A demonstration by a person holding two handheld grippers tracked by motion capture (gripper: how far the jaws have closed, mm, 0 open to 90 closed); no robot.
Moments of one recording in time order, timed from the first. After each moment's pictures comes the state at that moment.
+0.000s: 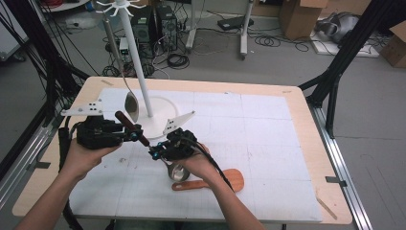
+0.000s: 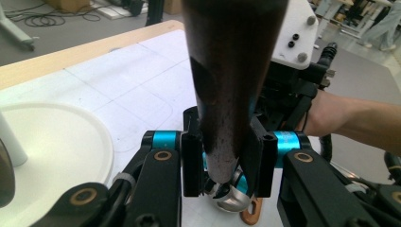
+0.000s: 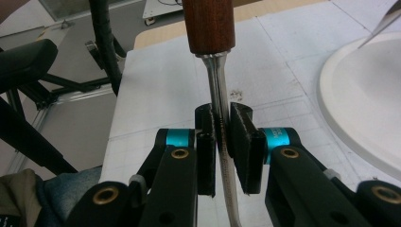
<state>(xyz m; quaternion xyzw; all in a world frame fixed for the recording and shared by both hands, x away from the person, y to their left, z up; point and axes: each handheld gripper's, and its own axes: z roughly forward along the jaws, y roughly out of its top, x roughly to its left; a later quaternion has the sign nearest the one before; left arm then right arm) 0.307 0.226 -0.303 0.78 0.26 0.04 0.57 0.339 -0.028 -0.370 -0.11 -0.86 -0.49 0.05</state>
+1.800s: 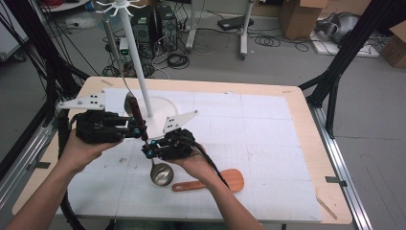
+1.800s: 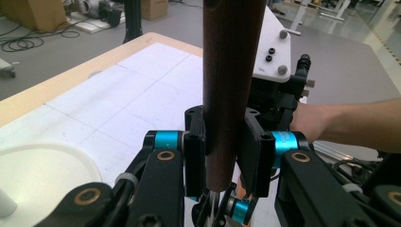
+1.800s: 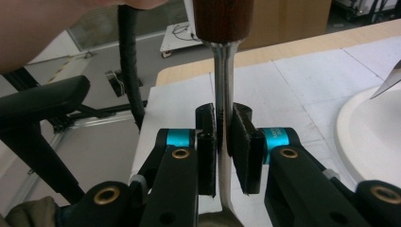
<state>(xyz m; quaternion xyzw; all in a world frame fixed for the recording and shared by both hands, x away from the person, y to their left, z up) 0.304 0.213 -0.270 0.80 0.20 0.04 0.57 0.330 -0.025 -0.355 -0.09 -0.83 -0.55 0.07</state>
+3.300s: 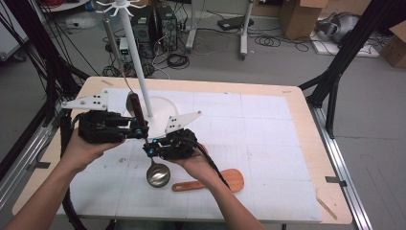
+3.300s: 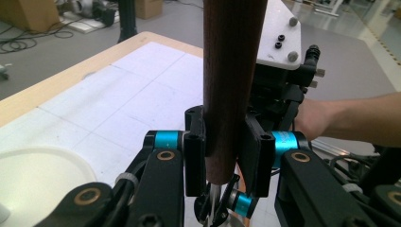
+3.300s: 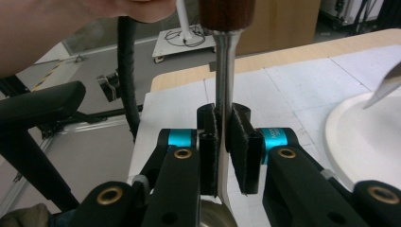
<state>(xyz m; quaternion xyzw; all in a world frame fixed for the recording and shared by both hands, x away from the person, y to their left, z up) 0.306 0.208 -0.270 0.80 0.19 0.04 0.57 0.324 -0.029 -0.348 -0.09 -0.82 -0.56 0.04</state>
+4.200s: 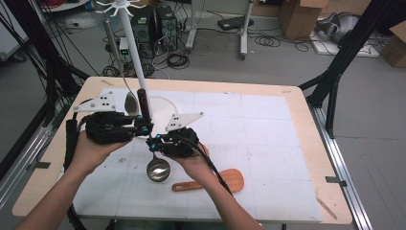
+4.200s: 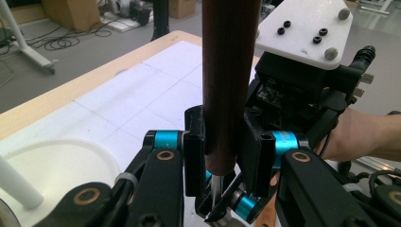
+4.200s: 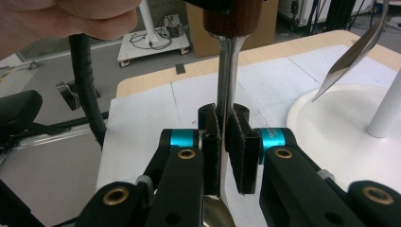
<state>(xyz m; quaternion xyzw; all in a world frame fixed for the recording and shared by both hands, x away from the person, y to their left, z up) 0.303 0.194 -0.274 0.79 0.23 0.09 0.55 0.322 -0.032 -0.346 -0.15 -0.82 -0.55 -0.02</state>
